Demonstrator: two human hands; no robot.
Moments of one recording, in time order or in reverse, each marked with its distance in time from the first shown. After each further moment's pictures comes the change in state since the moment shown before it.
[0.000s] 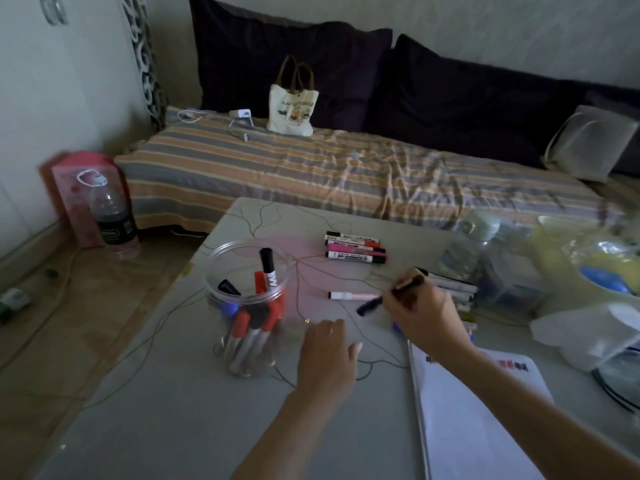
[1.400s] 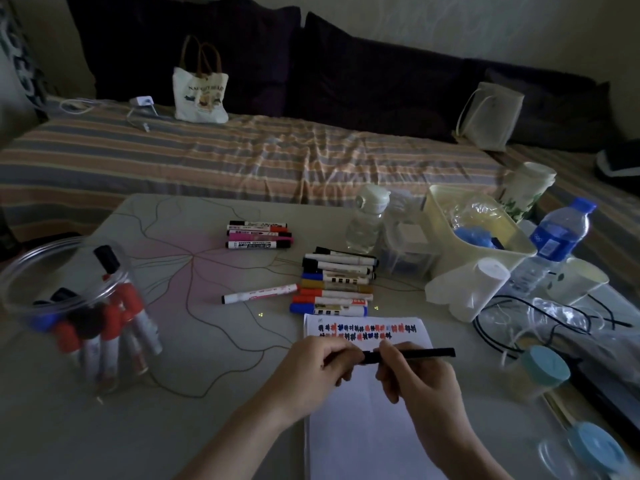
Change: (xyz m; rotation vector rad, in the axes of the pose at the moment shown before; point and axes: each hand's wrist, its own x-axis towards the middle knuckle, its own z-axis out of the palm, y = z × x) left_hand -0.024 0.125 0.019 -0.539 -0.500 0.146; right_hand -0.121 0.094 -0.077 0.811 0.133 0.342
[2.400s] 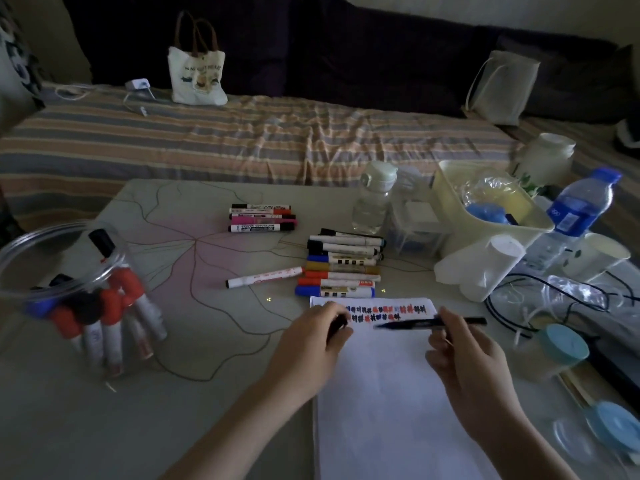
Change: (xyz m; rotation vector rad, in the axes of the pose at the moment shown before) left_hand 0.011 -0.026 0.003 0.365 0.278 0.090; right_hand 0.013 -0.006 -0.025 0.318 0.269 0.177
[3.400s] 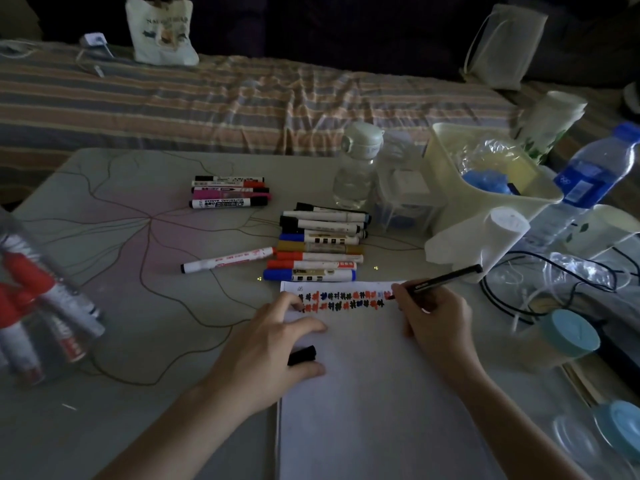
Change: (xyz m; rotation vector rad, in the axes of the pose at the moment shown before) left_hand 0.002 -0.029 0.010 0.280 -0.261 0.096; right_hand 0.086 0.035 -0.017 -0.732 0.010 -0.349
